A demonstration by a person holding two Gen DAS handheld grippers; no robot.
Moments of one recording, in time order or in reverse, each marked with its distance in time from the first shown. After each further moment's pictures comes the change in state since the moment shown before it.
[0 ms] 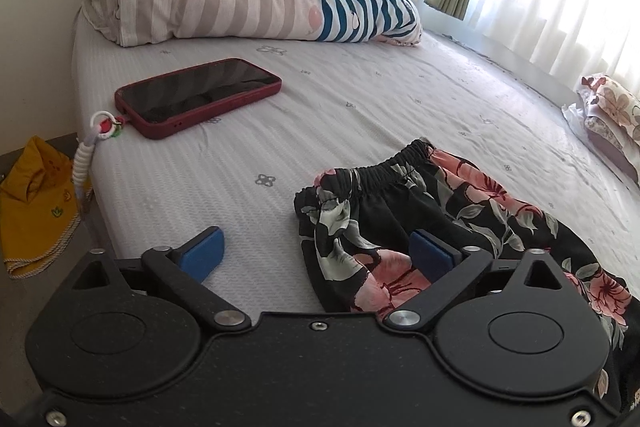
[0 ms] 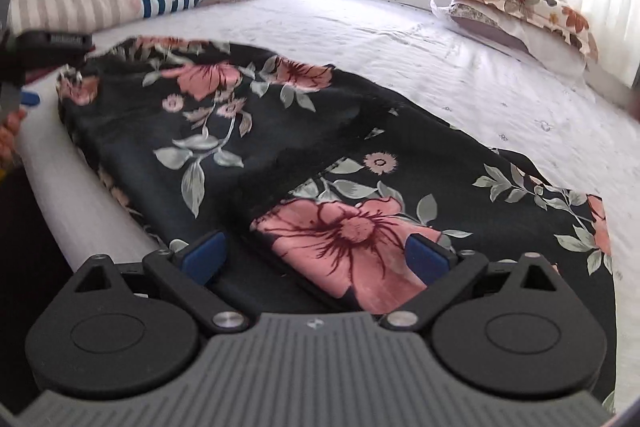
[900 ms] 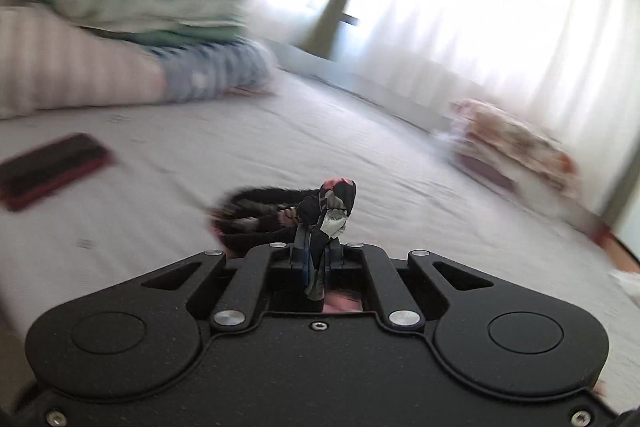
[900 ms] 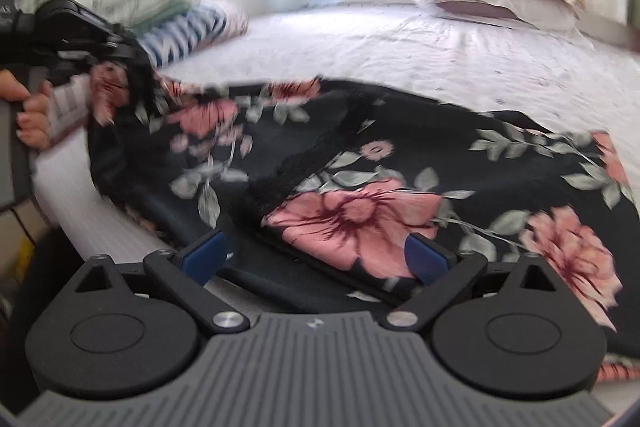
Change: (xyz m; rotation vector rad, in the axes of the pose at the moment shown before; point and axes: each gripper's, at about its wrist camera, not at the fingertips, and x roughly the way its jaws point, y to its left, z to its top) left arm -0.073 -0.102 0.014 0.112 -0.094 -0.427; right arm -0.027 -0.032 -0.023 0.264 -0.097 0.110
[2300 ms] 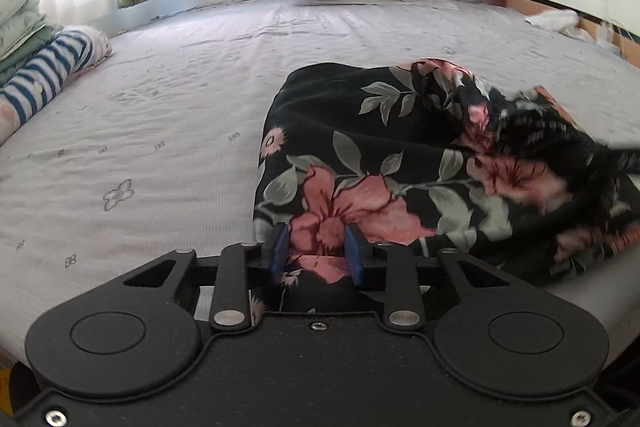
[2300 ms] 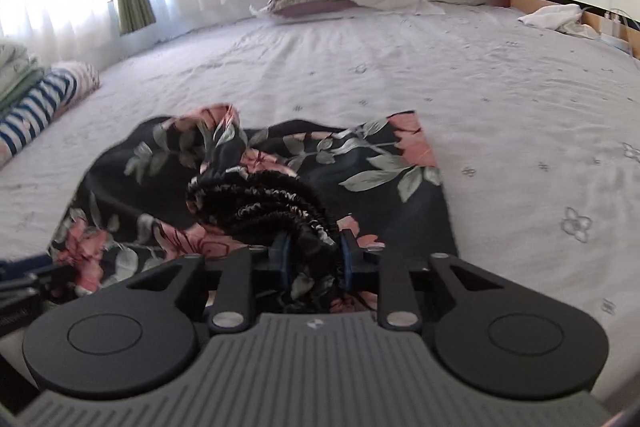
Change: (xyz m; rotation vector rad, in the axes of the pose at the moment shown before) left arm -0.011 -0.099 -0.142 0.630 0.305 -0.140; right arm -0.034 -0.092 0.003 0.245 -0.047 -0.352
